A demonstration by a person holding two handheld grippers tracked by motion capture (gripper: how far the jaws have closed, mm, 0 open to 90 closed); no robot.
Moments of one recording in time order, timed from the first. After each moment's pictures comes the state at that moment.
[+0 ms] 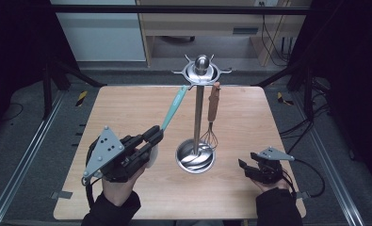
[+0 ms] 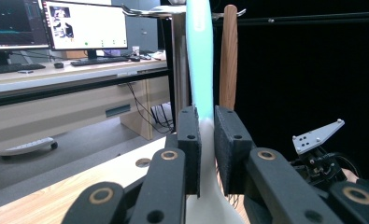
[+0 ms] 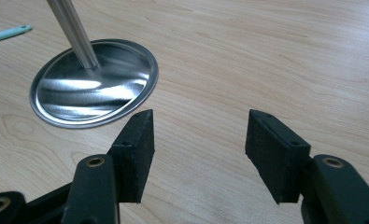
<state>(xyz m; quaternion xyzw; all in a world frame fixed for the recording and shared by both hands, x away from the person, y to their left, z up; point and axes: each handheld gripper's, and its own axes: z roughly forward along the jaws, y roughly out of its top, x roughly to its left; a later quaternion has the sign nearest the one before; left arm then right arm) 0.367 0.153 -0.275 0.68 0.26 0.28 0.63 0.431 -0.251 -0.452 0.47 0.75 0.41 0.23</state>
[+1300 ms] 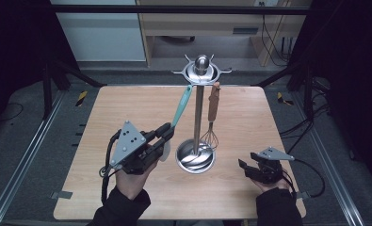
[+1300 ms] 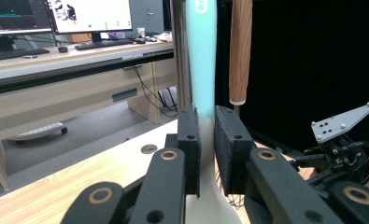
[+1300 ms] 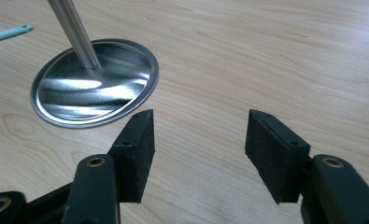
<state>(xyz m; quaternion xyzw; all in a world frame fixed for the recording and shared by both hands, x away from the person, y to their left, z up) 0.388 0.126 -0.284 0.70 0.28 0.29 0.60 0.431 -0.251 -0.452 0.46 0.75 0.41 0.23</state>
